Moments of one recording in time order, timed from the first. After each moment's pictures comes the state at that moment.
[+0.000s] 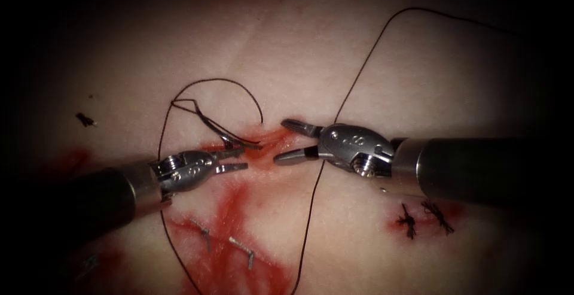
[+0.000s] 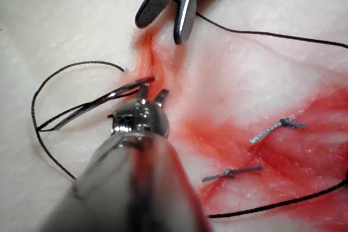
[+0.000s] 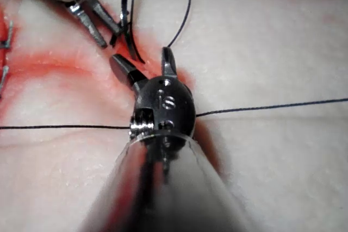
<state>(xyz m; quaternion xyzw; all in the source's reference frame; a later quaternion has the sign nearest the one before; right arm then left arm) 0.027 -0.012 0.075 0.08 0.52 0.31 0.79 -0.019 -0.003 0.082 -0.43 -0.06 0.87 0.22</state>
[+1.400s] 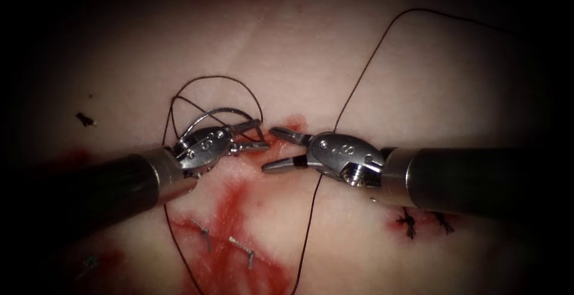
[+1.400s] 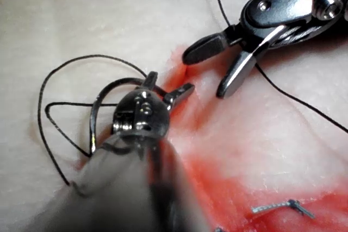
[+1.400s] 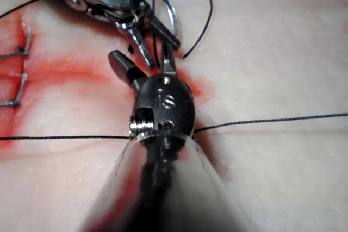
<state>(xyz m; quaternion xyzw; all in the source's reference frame) 0.029 -0.013 0.074 0.10 0.53 0.30 0.79 -0.022 0.000 0.086 -0.50 -0.14 0.80 0.31</state>
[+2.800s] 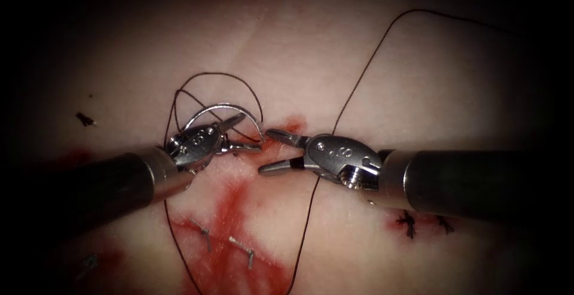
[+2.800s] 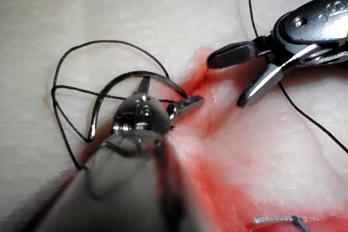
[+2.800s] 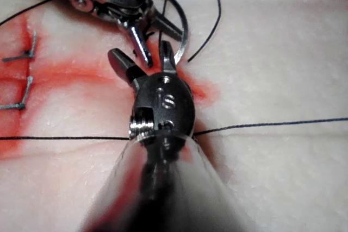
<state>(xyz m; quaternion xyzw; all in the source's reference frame) 0.029 -0.013 0.074 0.10 0.54 0.30 0.78 -0.019 -0.001 0.088 -0.43 -0.15 0.79 0.41</state>
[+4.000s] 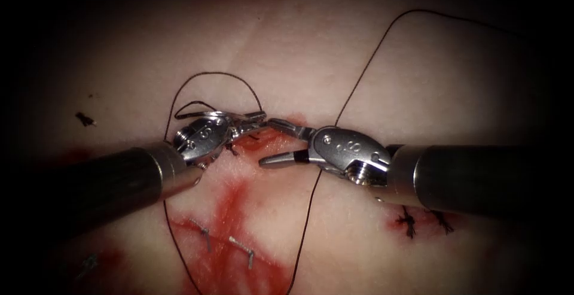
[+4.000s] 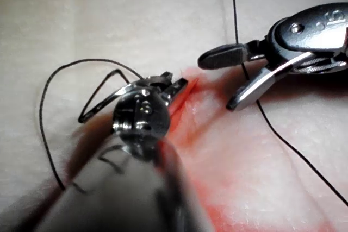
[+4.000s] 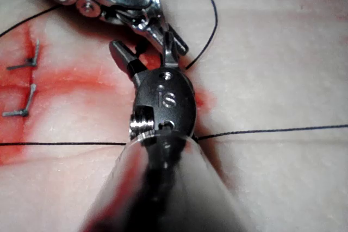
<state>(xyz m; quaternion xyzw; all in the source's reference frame) 0.029 -0.012 0.070 0.07 0.56 0.31 0.76 -0.022 0.002 0.083 -0.51 -0.11 0.76 0.38</state>
